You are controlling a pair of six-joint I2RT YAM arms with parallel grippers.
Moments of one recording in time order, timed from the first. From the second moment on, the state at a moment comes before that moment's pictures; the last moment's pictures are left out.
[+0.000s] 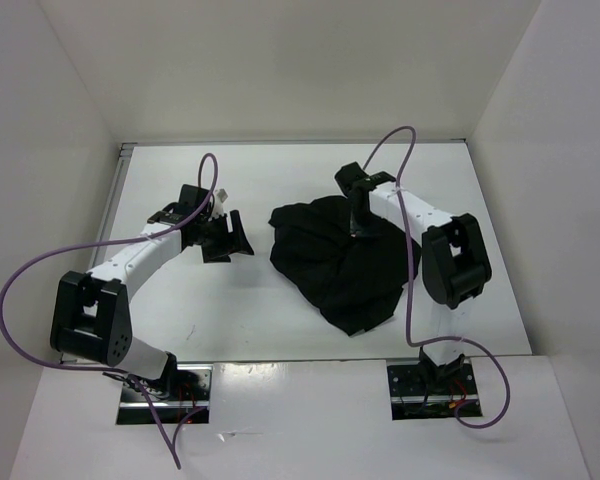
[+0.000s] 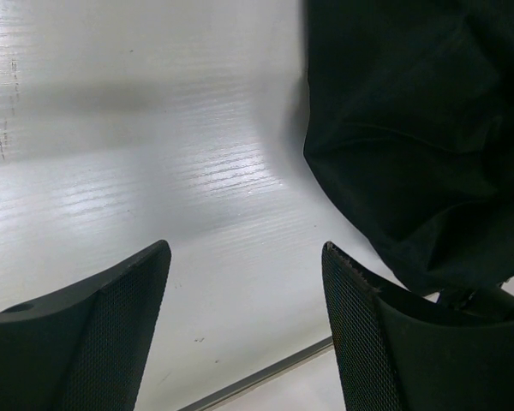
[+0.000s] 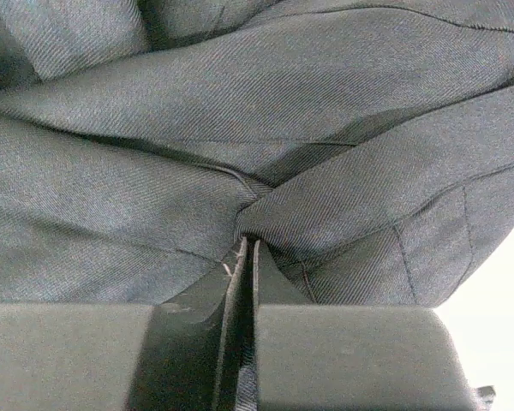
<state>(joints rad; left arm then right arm) -0.22 1.47 0.99 -0.53 0.35 -0.48 0.43 1.89 1.46 -0.91 0.33 0.54</state>
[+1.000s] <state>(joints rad) -0.08 1.52 1.20 -0.52 0.38 -0.45 0.40 1.32 1.76 -0.88 -0.16 0.45</state>
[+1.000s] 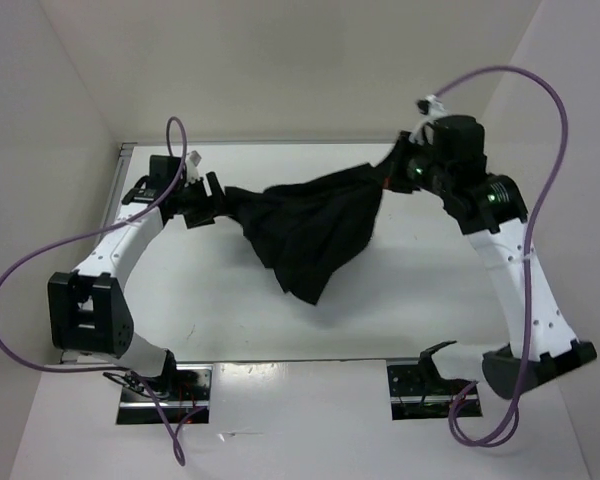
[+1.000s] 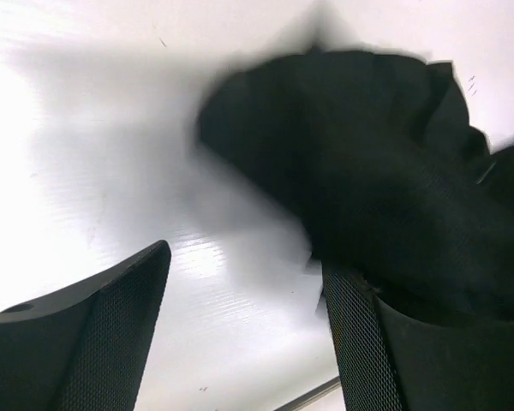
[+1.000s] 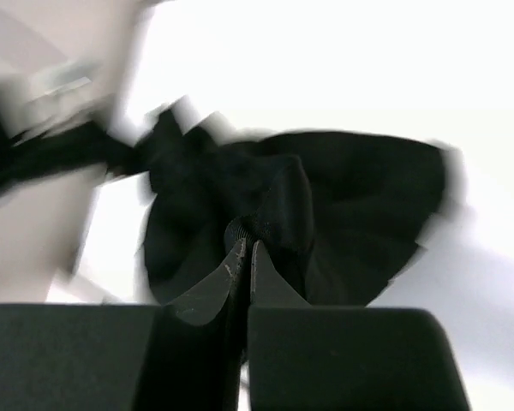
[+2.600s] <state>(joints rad) -0.34 1.82 1.39 -0.48 0.61 -0.29 0.39 1.94 1.41 -0.62 -0.07 0.47</state>
